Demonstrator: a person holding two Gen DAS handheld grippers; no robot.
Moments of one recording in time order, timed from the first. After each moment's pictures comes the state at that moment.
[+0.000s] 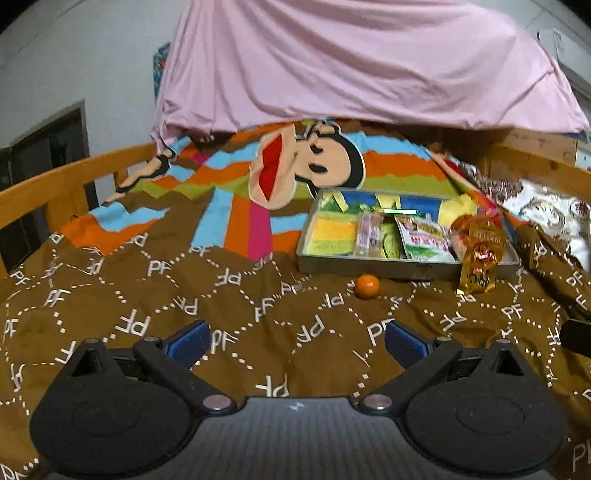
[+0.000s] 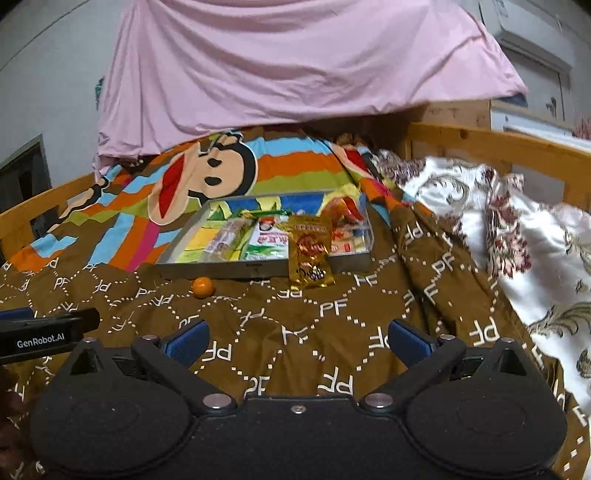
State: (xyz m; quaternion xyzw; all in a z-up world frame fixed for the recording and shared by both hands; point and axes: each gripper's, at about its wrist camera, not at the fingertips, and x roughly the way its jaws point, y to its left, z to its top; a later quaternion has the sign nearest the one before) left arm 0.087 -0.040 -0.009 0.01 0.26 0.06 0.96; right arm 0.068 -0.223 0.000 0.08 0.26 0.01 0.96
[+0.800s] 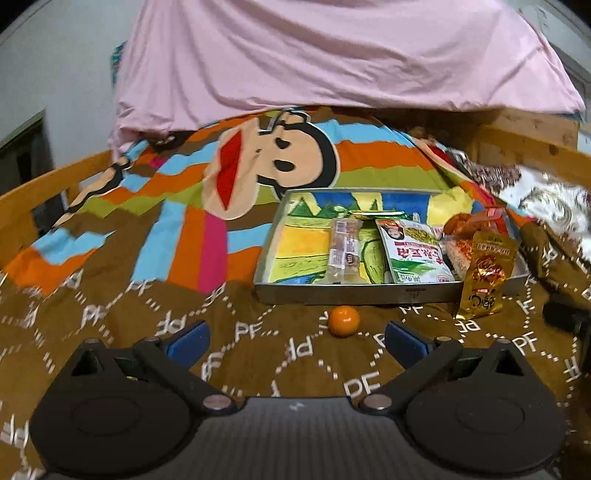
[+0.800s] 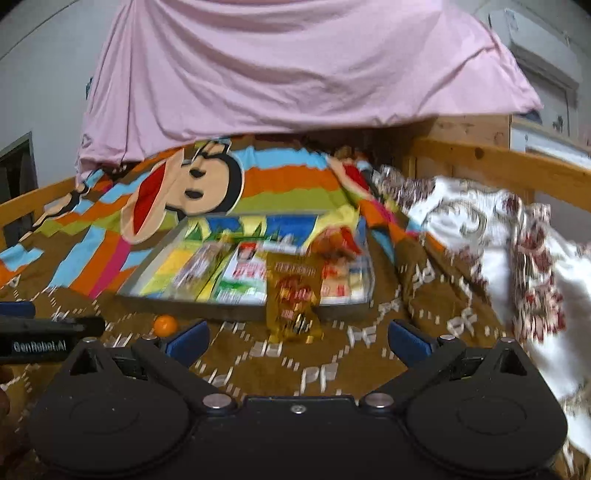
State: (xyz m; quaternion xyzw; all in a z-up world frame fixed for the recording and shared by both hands) left arm 0.181 -0.064 -0.013 0.05 0.28 0.02 0.96; right arm 0.162 -0.233 -0.007 0.04 0.22 -0.01 0.98
